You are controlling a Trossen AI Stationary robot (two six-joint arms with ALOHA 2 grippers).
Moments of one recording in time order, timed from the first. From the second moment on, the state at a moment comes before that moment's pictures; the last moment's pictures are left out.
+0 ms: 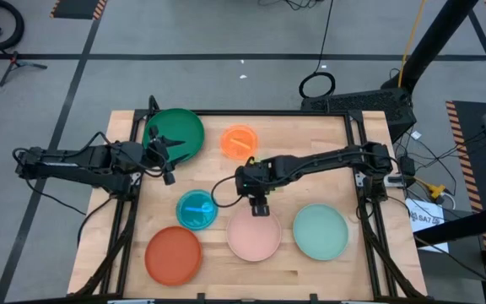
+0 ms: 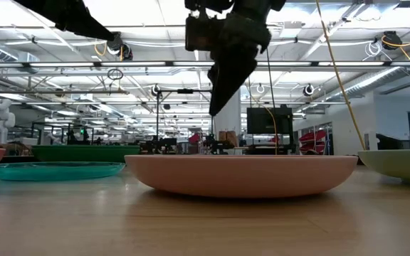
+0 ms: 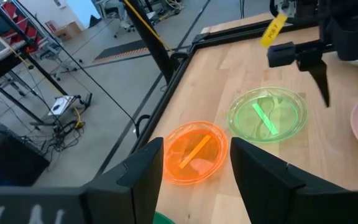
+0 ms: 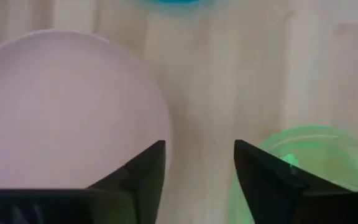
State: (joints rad) left arm -0.03 0.65 0.68 -0.39 -0.47 0.22; right arm 0.06 1.91 1.52 -0.79 -0.05 -0.01
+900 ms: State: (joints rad) left arm -0.03 0.65 0.68 -0.39 -0.47 0.23; right arm 0.09 2.01 1.40 -0.51 -0.08 0.04
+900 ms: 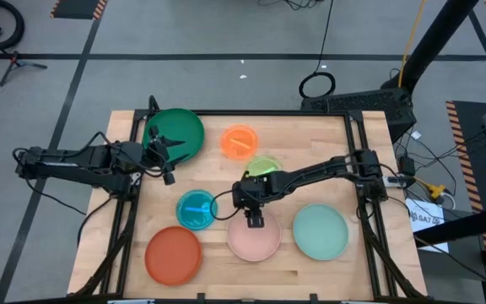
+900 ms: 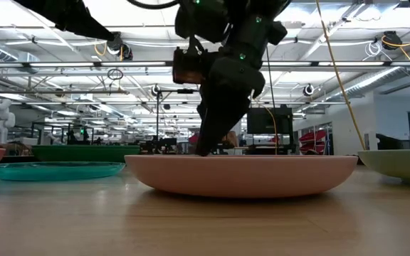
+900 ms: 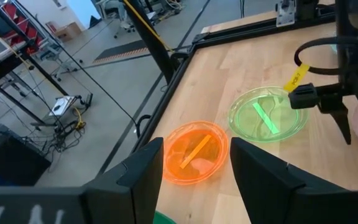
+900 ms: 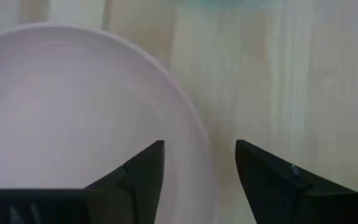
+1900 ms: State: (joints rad) left arm -0.03 0.65 0.68 -0.39 -0.47 0.23; right arm 0.04 2.06 1.40 -0.45 -0.22 0.04
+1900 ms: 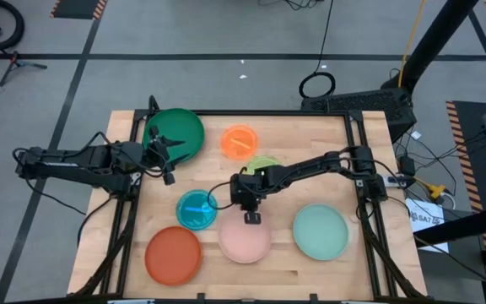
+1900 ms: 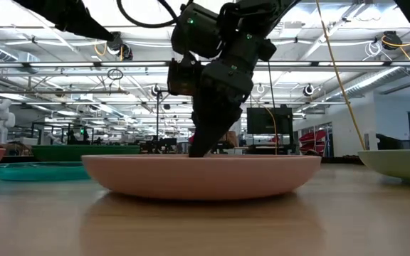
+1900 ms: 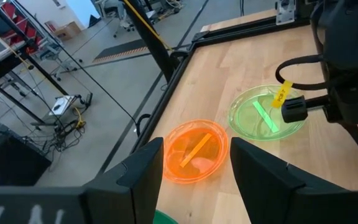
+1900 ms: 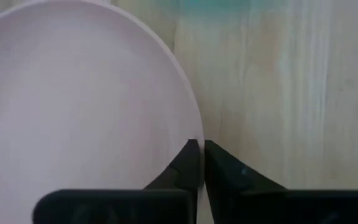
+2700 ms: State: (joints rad) left arm -0.03 0.65 0.68 -0.28 -0.47 0.30; right arm -0.17 1.74 1.40 -0.49 0.12 0.18
